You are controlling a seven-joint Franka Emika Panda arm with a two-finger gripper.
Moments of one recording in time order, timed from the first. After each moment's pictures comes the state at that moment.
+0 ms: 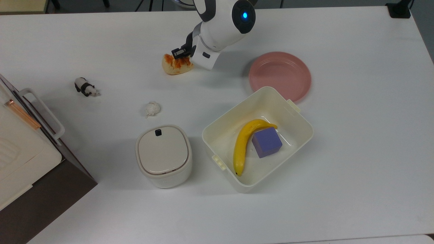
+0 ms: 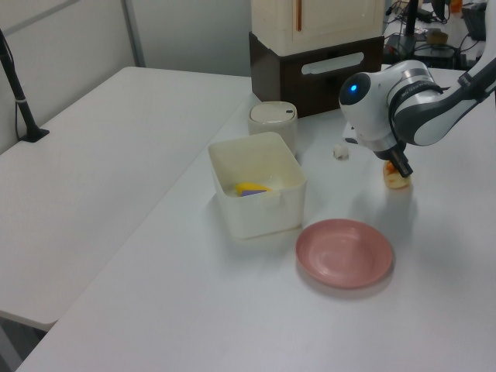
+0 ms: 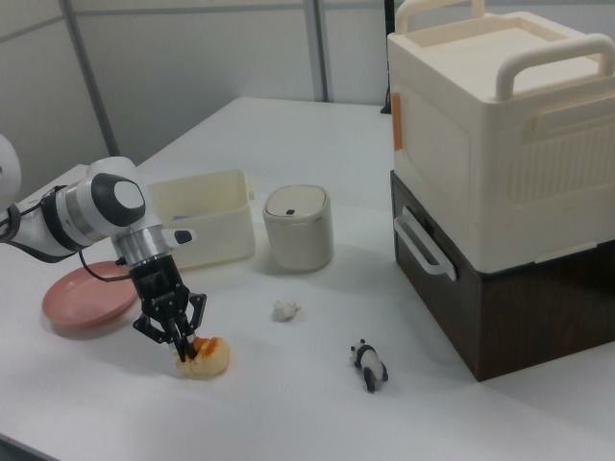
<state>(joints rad) 0.11 0.16 0.09 -2.16 -0.50 1.84 -0.14</state>
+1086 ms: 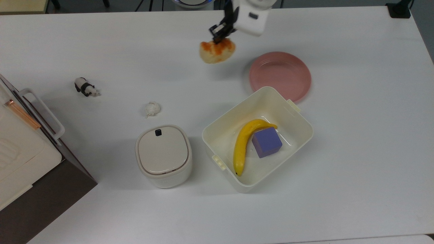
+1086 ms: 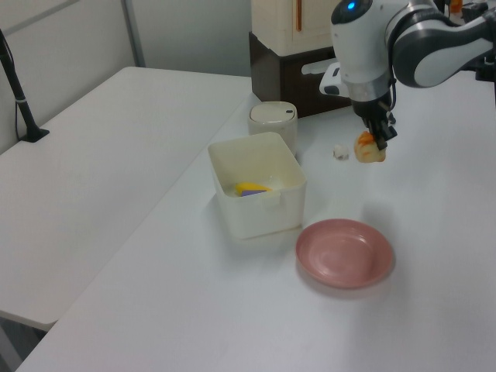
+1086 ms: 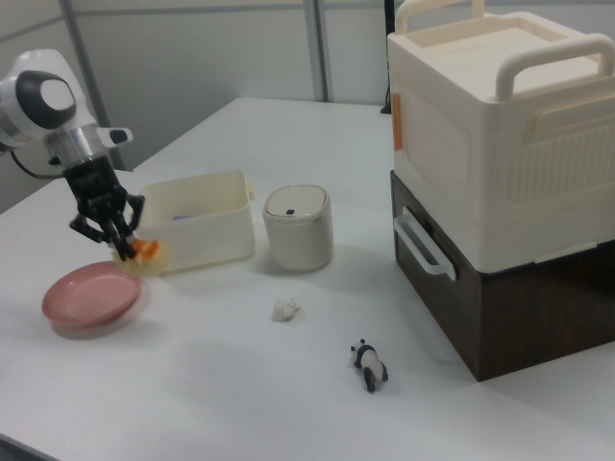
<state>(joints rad) 0.14 0.08 0.24 -1.85 -0.31 1.66 -0.24</state>
